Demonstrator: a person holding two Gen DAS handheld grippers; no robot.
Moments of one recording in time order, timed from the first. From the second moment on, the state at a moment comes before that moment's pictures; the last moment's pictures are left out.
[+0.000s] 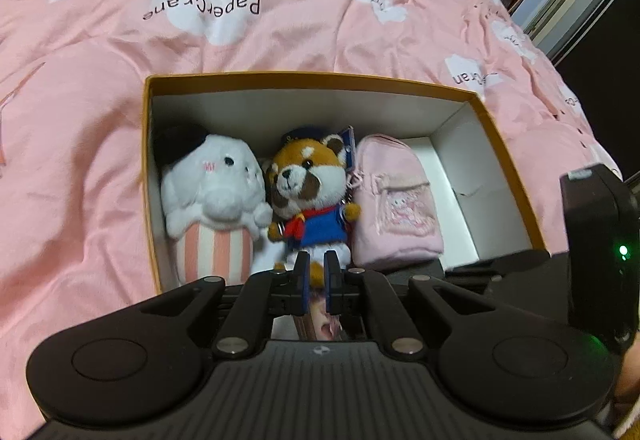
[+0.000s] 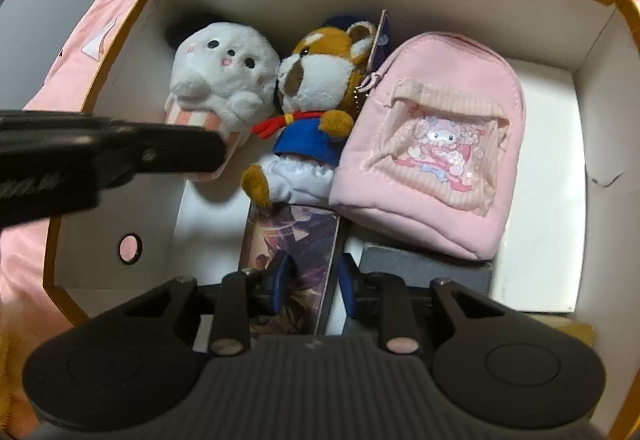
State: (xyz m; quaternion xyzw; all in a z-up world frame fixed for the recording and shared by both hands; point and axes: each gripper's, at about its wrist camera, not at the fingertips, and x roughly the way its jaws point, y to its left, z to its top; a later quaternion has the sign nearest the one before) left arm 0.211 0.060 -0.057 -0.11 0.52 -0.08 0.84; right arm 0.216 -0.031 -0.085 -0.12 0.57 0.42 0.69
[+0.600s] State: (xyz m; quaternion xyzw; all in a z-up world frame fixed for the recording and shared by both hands) left arm 0.166 0.079 -0.055 -0.12 0.48 -0.01 0.87; right arm 0.176 0.013 -0.084 -0.14 0.56 0.46 0.67
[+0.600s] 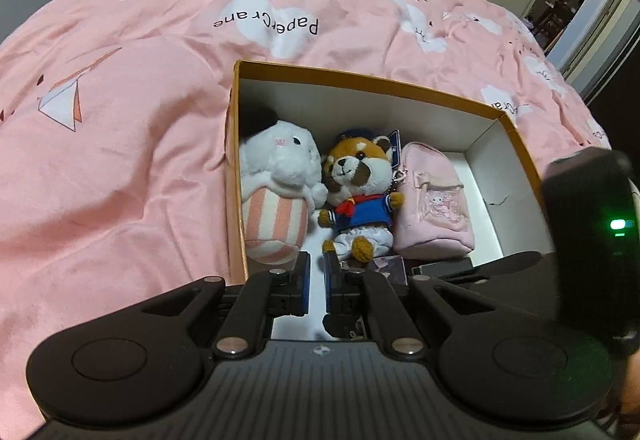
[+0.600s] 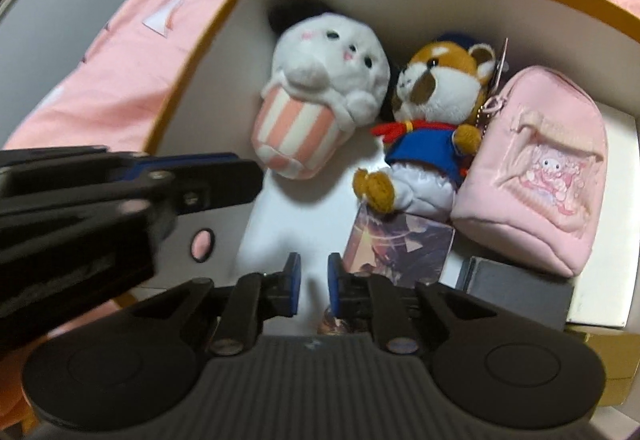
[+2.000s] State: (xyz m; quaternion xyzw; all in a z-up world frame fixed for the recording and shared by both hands) left arm 0.077 0.021 -0.055 -0.05 0.53 -0.04 0.85; right arm 0.085 -0.131 -0.033 -0.15 0.44 0.38 0.80
